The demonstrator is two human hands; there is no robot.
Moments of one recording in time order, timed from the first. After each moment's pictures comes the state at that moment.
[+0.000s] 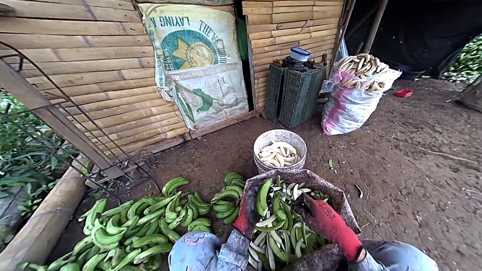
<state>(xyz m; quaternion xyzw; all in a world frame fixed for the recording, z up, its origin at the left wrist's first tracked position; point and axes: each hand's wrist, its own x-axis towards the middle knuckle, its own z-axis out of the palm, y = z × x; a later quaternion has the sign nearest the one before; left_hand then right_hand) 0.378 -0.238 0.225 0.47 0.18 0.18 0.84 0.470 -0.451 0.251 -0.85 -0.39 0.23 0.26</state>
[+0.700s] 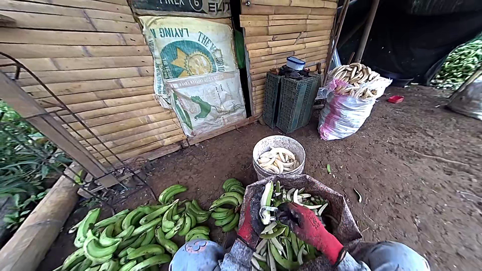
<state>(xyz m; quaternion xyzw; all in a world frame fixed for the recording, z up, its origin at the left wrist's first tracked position) 0.379 -0.244 0.218 0.52 0.17 0.23 0.80 0.466 -0.418 0.214 -0.79 -0.48 0.09 0.38</state>
